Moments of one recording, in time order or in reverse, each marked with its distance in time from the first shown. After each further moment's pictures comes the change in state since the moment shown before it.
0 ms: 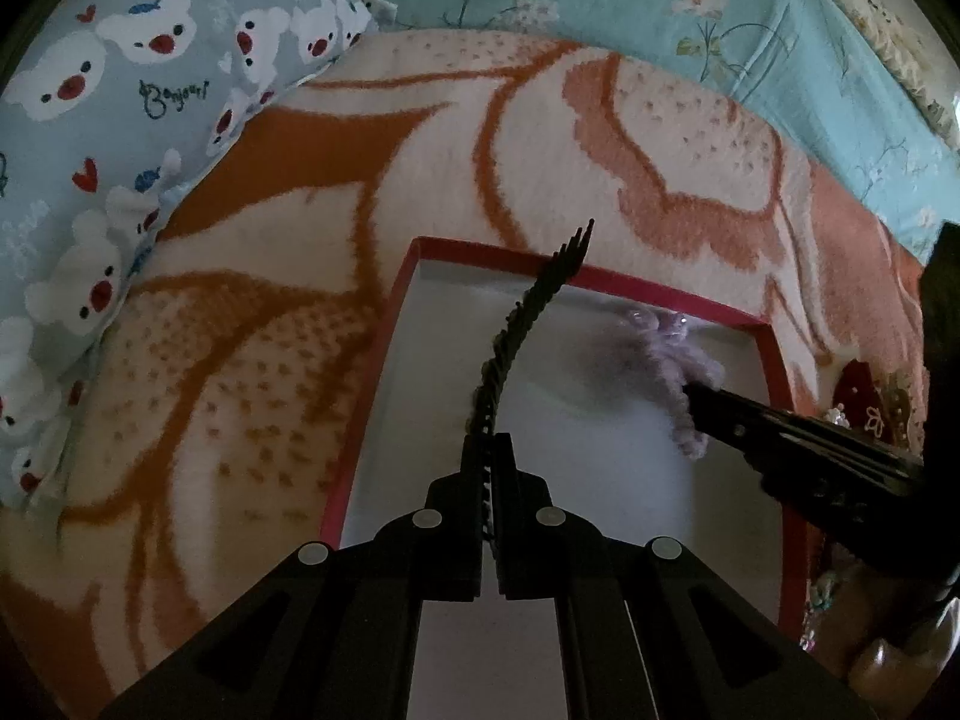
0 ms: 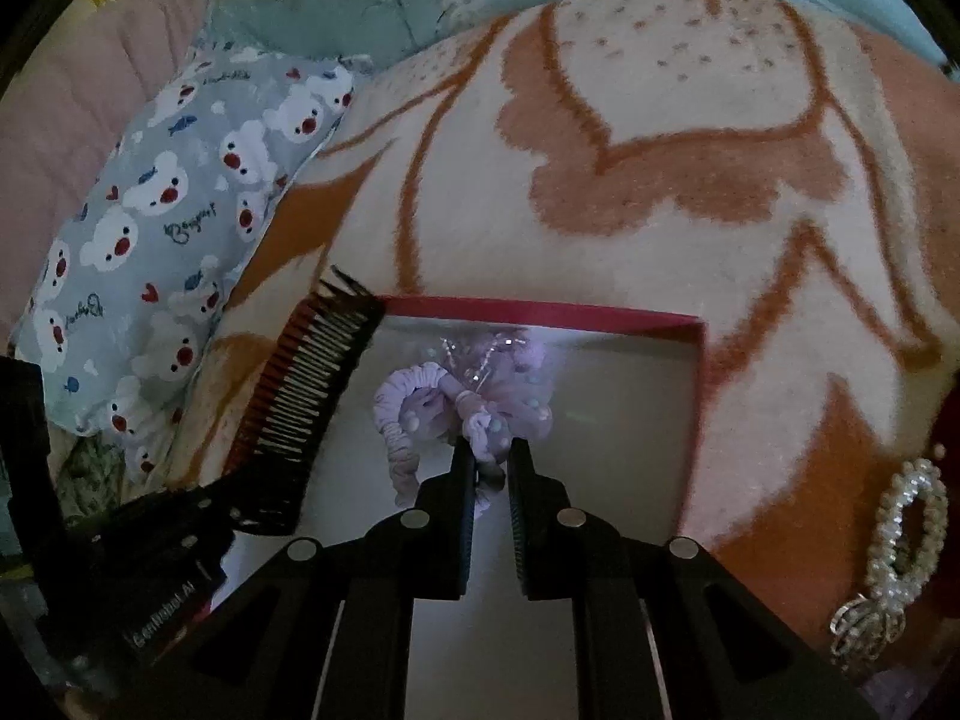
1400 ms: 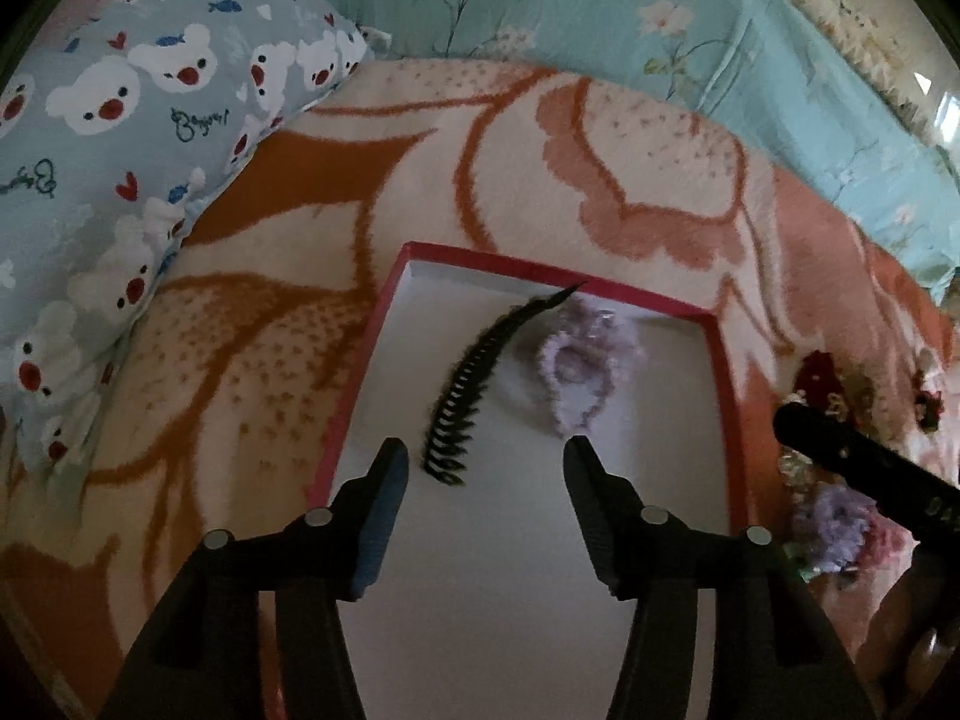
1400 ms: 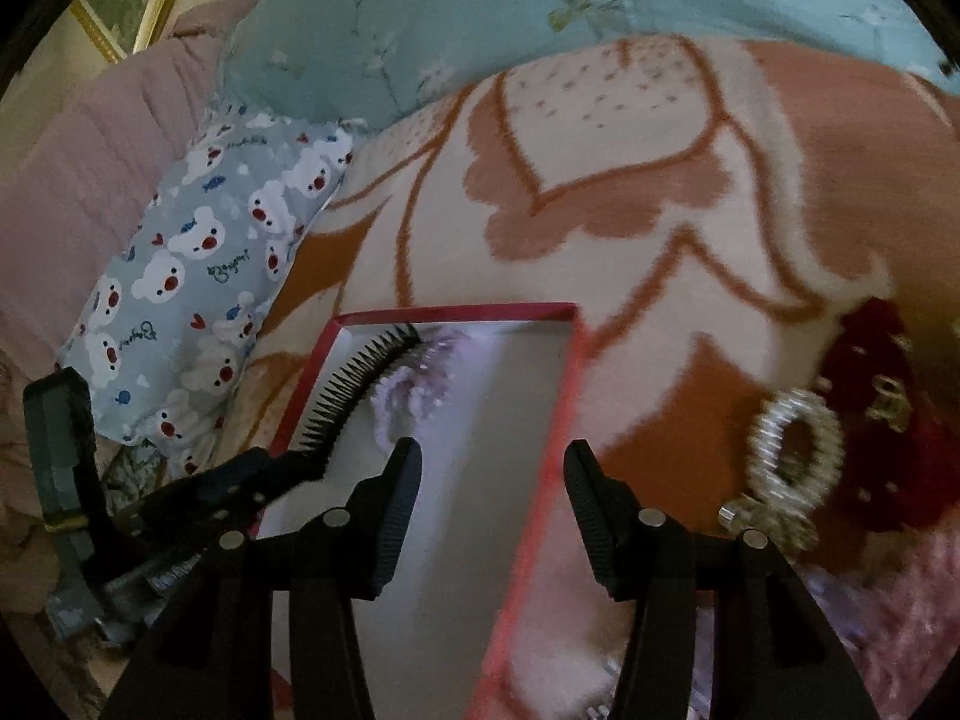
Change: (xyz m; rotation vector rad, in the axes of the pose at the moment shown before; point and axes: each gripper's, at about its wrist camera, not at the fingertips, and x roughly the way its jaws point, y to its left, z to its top) left arm -0.059 -0.011 -0.027 0.009 -0.042 -0.019; right arm -0.096 -0.043 -0.035 0.079 -0.097 0.027
